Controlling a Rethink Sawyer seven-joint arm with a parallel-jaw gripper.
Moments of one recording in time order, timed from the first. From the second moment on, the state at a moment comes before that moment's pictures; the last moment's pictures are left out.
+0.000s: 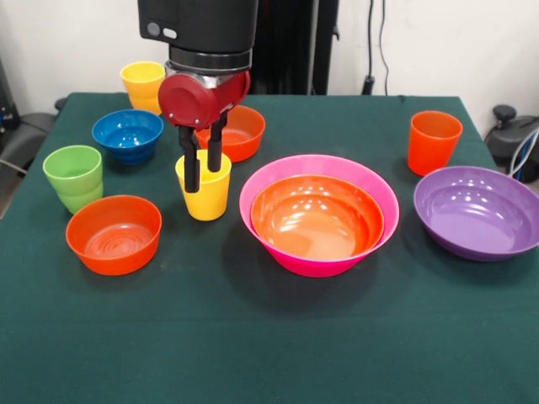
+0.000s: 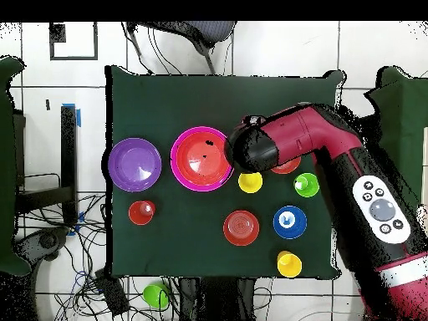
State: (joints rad) arm -0.87 -0.65 0.97 1.60 -0.99 0.91 0.94
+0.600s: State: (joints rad) arm -0.84 -0.63 0.90 1.60 -1.05 0.91 0.88
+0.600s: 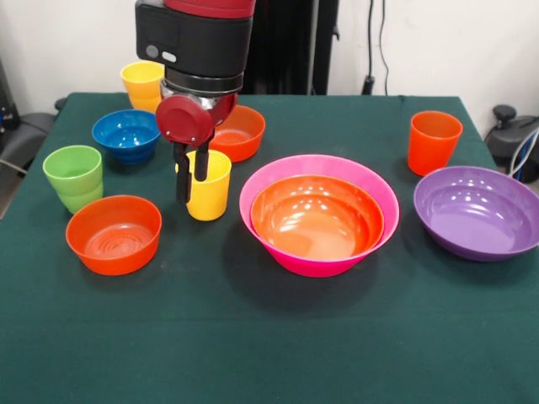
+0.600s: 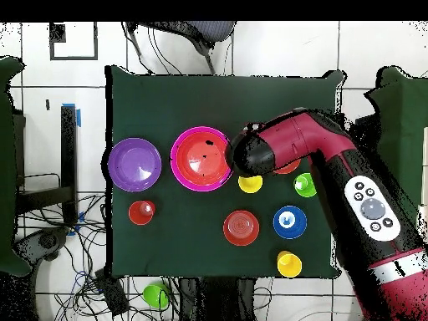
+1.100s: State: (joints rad) arm -0.80 -0.63 0.85 1.60 -1.05 0.92 0.88
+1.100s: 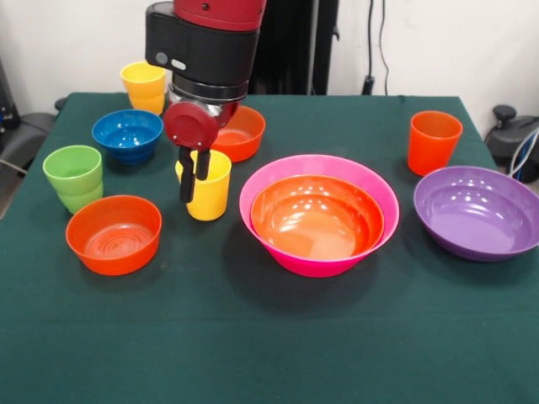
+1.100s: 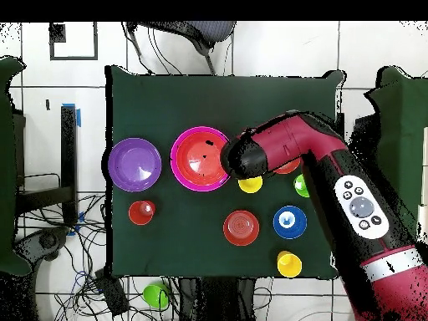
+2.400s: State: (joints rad) arm -0.74 -0.59 0.75 1.60 -1.05 1.00 0.88
